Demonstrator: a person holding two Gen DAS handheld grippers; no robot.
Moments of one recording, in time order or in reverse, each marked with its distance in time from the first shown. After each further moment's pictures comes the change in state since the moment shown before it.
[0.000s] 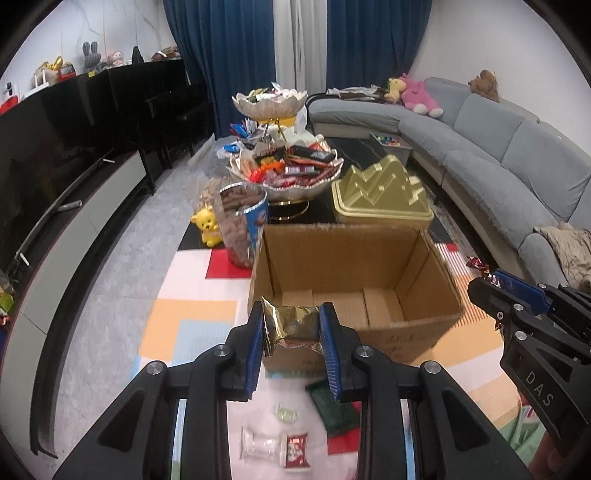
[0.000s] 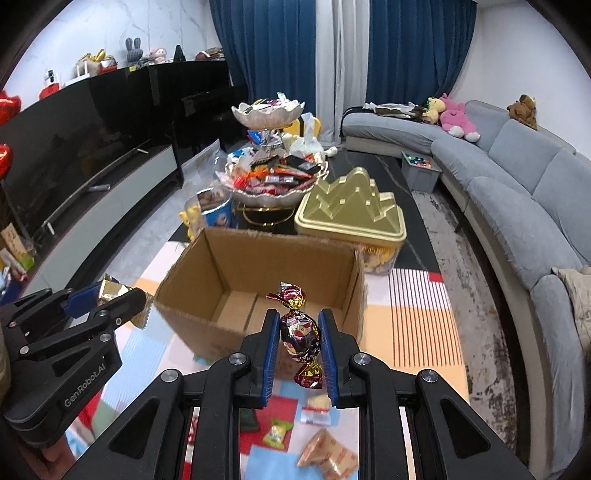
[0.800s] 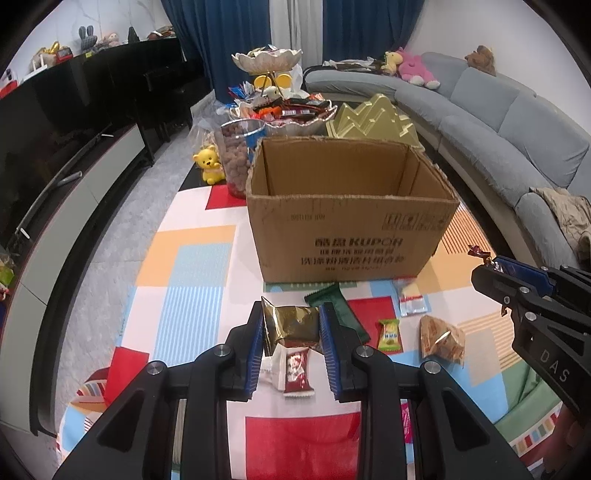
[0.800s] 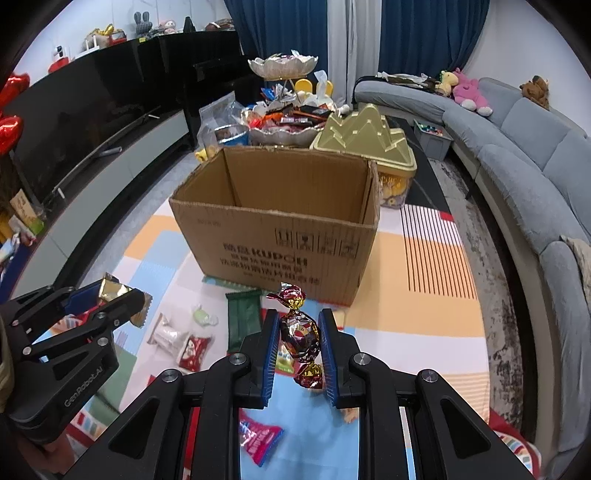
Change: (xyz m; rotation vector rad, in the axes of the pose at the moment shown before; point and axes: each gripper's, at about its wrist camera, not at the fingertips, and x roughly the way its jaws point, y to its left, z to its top) left arm -0.018 -0.003 -0.102 0.018 0.101 0.000; right arm -0.013 0.009 -0.090 -0.028 0.117 0.043
